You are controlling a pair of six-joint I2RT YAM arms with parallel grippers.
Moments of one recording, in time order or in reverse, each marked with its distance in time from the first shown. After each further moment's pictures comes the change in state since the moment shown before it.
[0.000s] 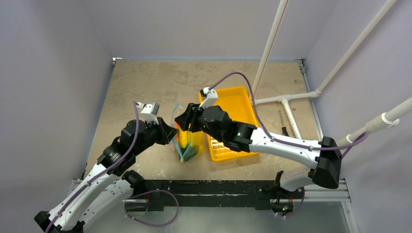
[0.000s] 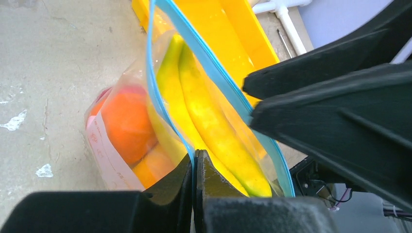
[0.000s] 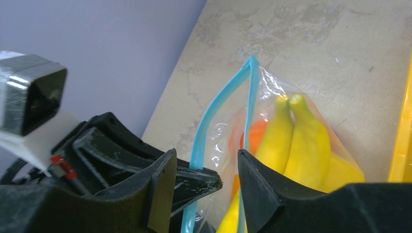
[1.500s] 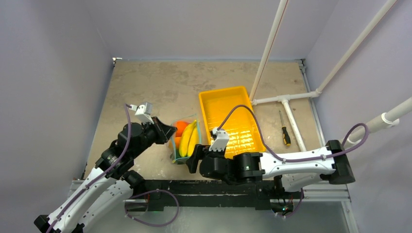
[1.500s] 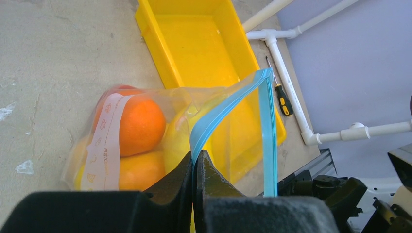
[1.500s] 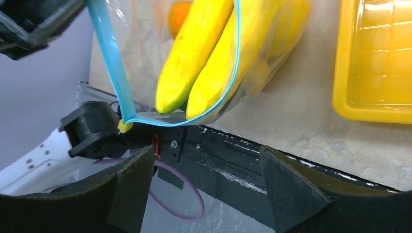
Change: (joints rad) left arm 0.000 -0.058 -0.031 0.035 -0.063 -0.146; right arm 0.424 -0.178 -0.106 -0.559 0.340 0.544
